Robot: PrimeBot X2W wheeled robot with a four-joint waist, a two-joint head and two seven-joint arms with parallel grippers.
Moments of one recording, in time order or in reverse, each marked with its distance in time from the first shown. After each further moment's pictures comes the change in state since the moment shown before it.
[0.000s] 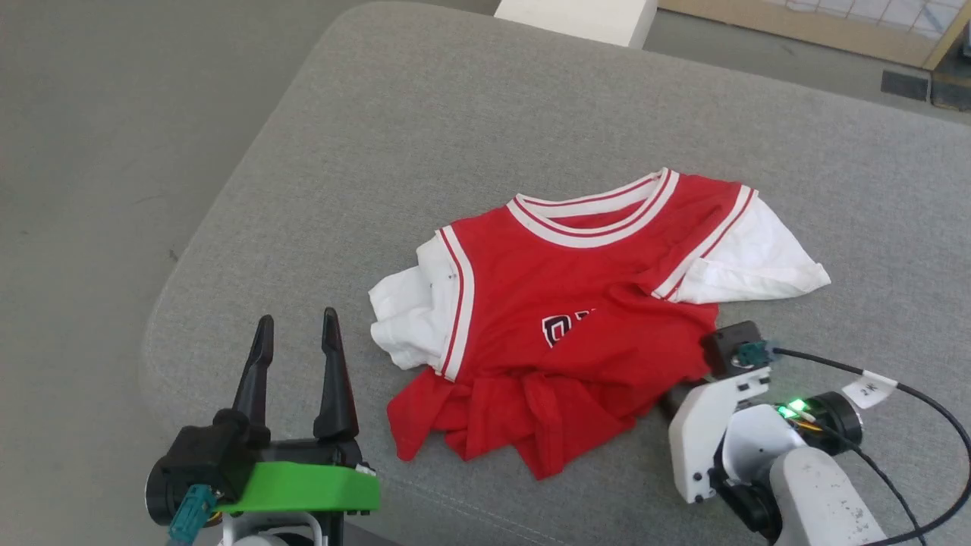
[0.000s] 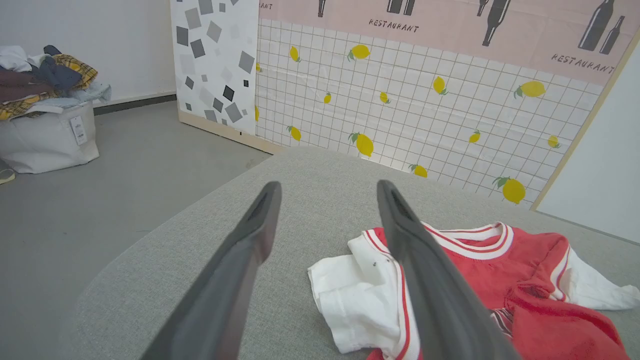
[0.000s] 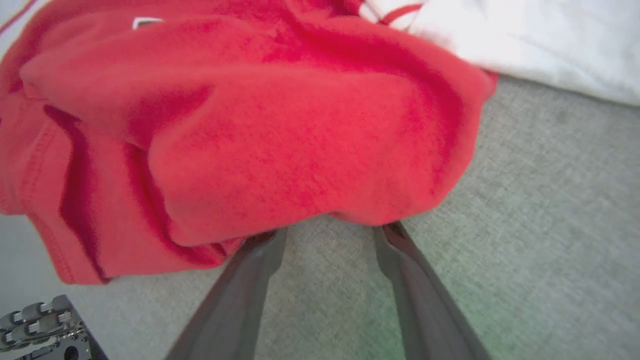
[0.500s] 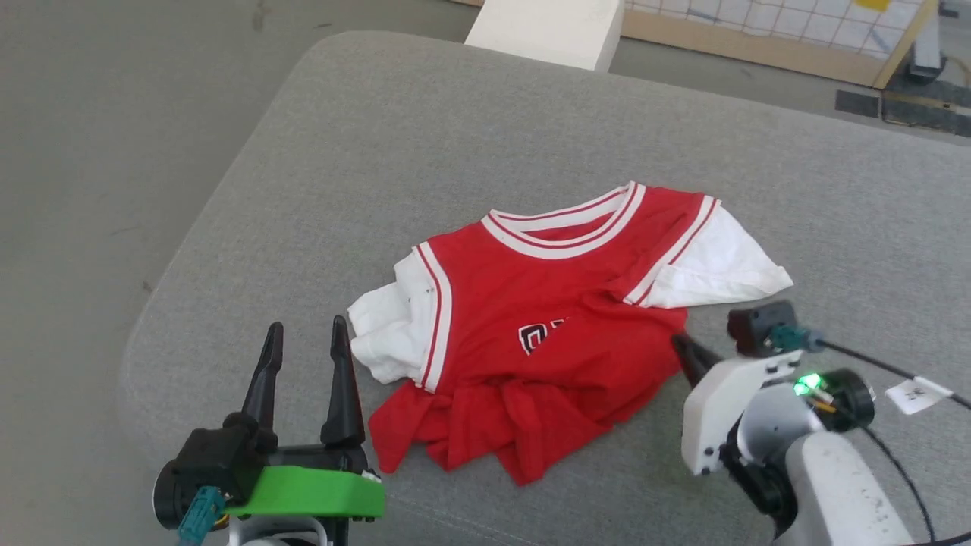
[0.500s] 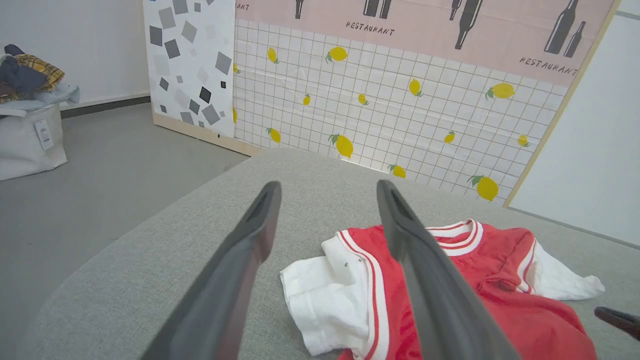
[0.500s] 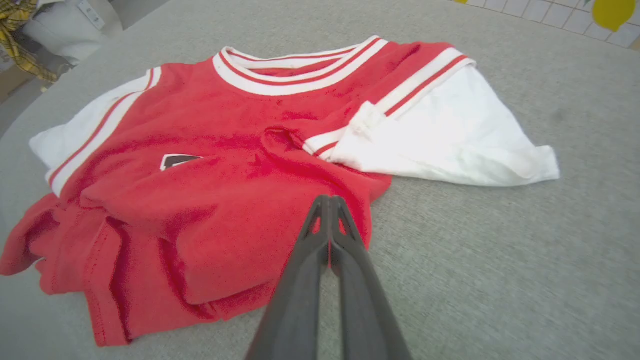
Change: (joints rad) left arm 0.004 0.000 -0.010 0.021 0.003 -0.009 0.000; right arm -0.014 -0.002 -0.019 -0.038 0.064 0.000 -0.147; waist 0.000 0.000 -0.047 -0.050
